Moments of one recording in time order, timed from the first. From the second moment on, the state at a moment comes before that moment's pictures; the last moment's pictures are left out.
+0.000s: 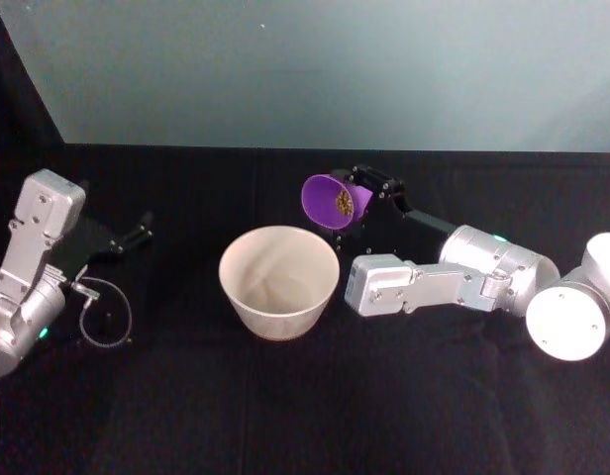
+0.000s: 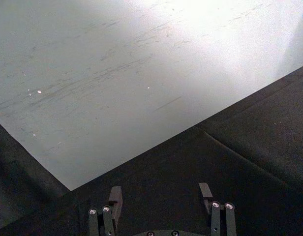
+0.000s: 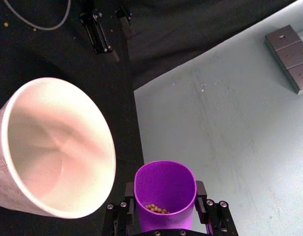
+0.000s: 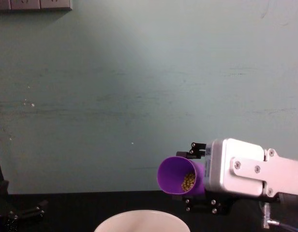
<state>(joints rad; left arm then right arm) -0.20 0.60 0.45 -1.41 -0.25 -0.12 0.03 0.46 0.50 -0.67 -1.45 -0.57 -0.24 0.23</state>
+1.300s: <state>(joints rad) -0.20 0.60 0.45 -1.41 -0.25 -0.12 0.03 0.46 0.54 -0.71 -1.48 -0.84 -0.30 0.13</state>
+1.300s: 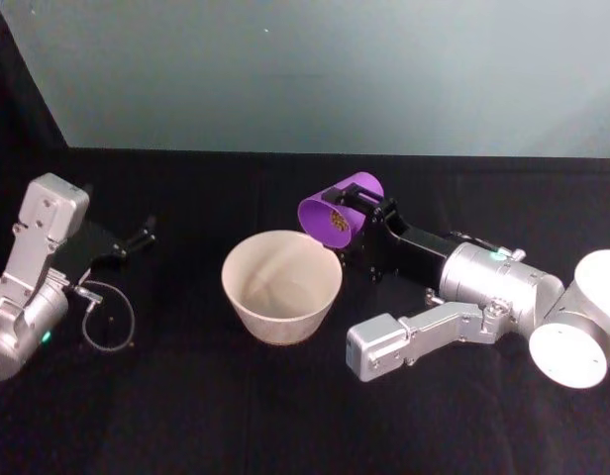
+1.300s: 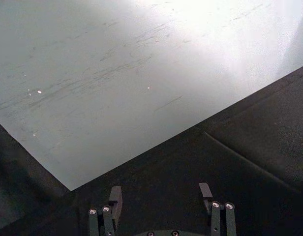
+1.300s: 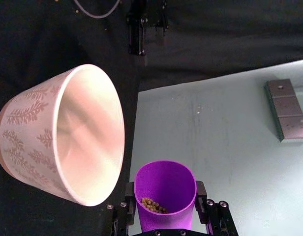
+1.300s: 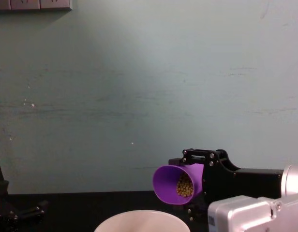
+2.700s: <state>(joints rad) -0.20 0.60 0.45 -1.41 -0.25 -0.12 0.03 0.51 0.58 -0.81 -1.47 -1.04 -0.27 0.01</state>
